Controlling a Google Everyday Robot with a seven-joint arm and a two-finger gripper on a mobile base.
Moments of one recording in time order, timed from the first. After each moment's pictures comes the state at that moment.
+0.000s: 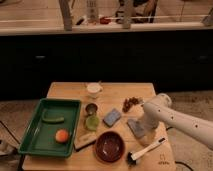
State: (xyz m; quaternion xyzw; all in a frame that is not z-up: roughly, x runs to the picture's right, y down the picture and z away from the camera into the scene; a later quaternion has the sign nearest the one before) arm 0.238 0.250 0.819 -0.34 -0.05 -0.12 0.93
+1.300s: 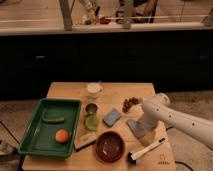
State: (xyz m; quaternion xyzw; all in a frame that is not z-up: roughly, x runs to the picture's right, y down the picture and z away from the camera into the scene) arm 0.244 0.254 0.828 -0.35 -0.04 -0.12 0.93
